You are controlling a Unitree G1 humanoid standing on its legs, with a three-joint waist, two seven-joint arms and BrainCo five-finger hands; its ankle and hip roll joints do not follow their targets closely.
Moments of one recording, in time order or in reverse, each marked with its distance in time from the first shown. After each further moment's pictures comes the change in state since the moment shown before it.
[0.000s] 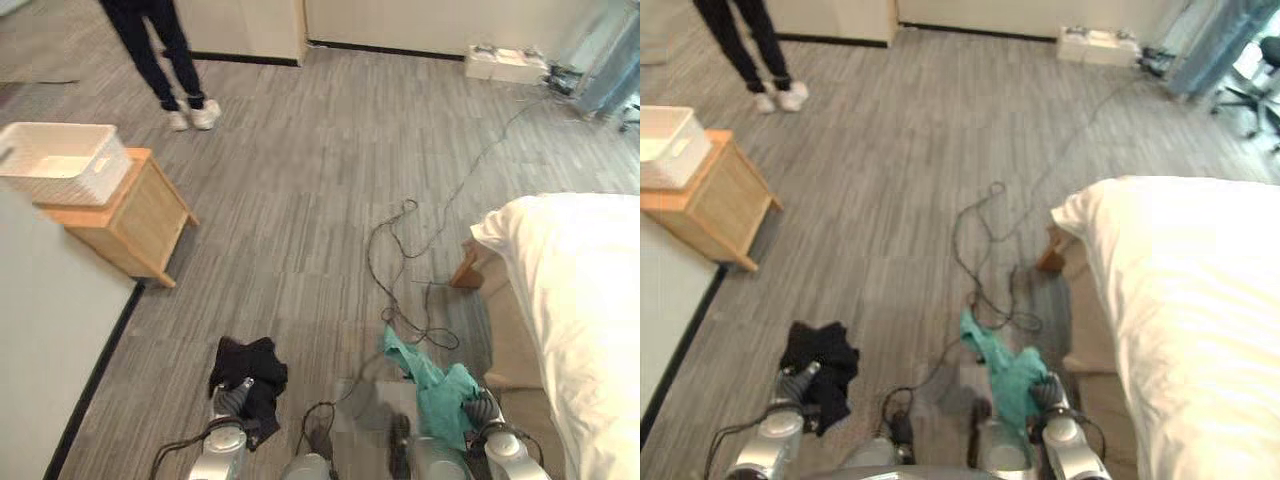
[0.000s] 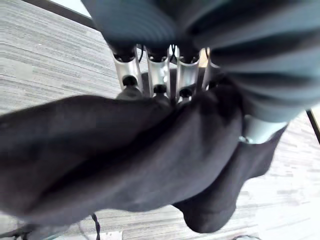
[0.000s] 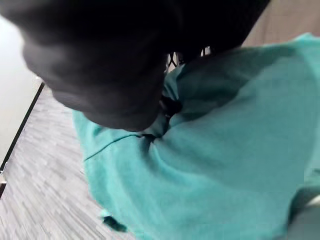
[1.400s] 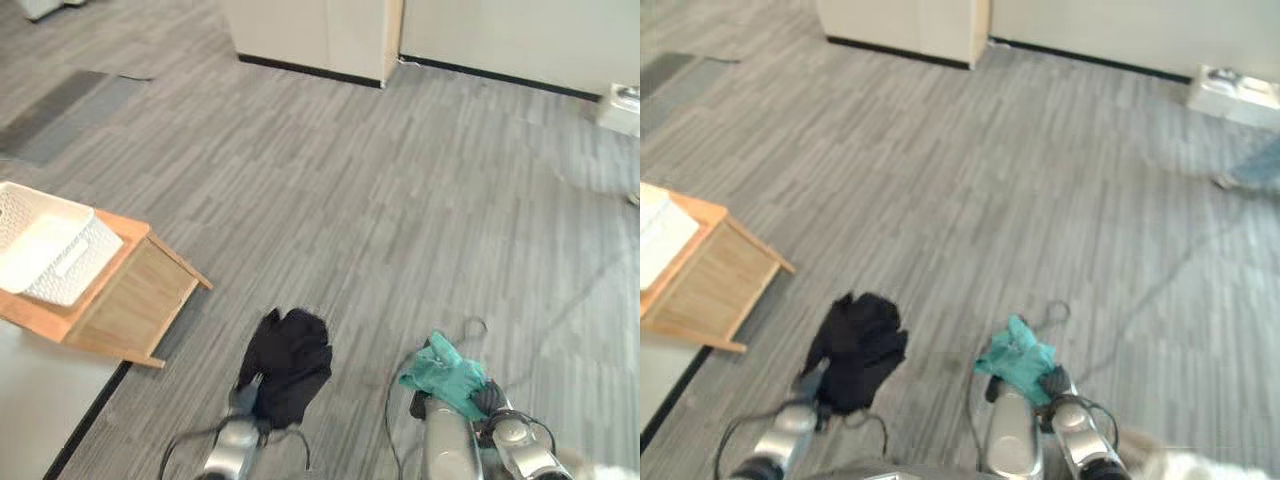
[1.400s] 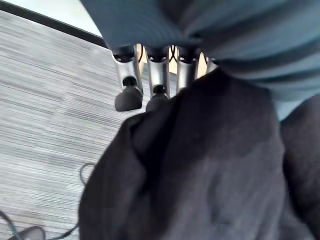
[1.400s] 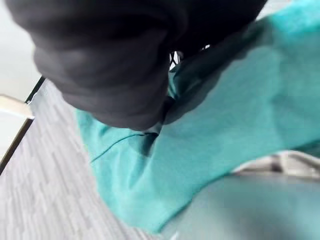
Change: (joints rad) left arm 0.001 -0.004 0.000 0.222 0.124 0.037 0.016; right arm -0.051 -0.031 0.039 0.092 -0.078 0.024 0.018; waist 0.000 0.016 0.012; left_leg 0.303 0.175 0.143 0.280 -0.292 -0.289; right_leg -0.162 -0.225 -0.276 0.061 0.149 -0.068
